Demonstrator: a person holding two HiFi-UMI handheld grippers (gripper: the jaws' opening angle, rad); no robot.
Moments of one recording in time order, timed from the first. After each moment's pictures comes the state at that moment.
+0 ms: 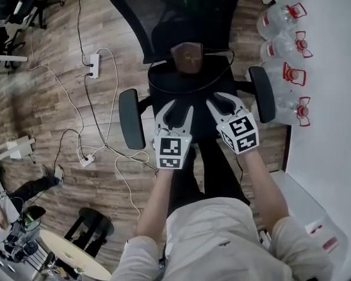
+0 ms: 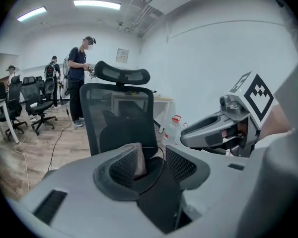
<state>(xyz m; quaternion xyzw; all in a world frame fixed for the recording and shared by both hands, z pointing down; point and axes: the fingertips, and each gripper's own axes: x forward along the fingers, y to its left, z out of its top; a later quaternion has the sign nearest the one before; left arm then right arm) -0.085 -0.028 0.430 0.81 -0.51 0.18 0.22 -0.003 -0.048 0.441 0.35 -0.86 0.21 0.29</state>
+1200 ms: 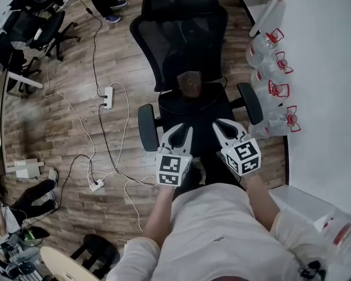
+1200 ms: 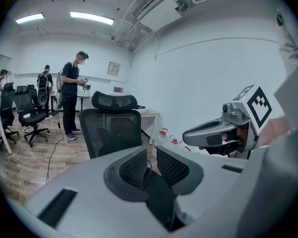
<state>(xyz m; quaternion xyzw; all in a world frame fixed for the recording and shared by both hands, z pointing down) -0.101 0.058 0.292 0.86 -0.47 0.13 0.17 -0.012 0.048 0.296 0.41 -0.87 0.16 0.21</state>
